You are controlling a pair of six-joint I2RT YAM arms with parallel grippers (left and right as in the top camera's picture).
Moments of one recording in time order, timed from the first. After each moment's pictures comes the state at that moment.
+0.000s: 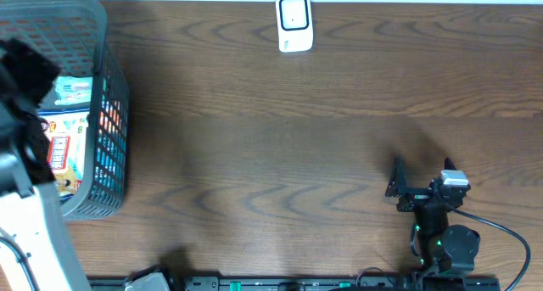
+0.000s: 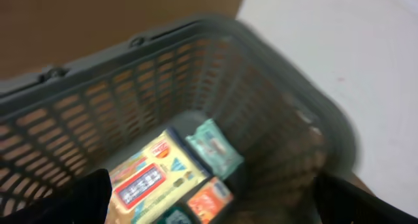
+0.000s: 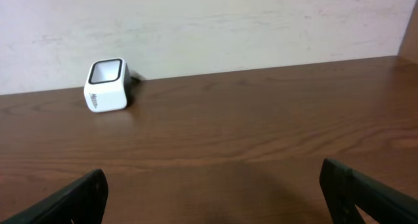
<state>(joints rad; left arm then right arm) 0.42 1.26 1.61 -0.92 -0.26 -0.48 -0.04 0.01 0.01 -0.07 -0.04 0.09</state>
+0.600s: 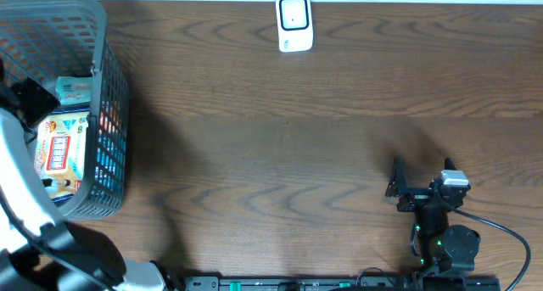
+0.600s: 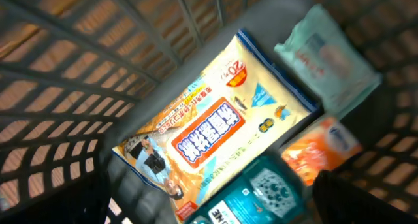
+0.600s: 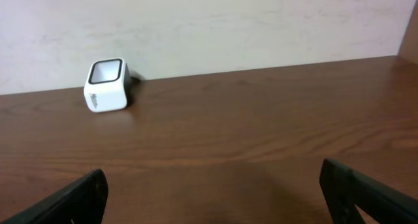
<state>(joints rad) 0.60 1.65 1.61 -1.08 -0.17 -0.25 -0.04 0.01 0.01 -0.07 -0.04 0.09</state>
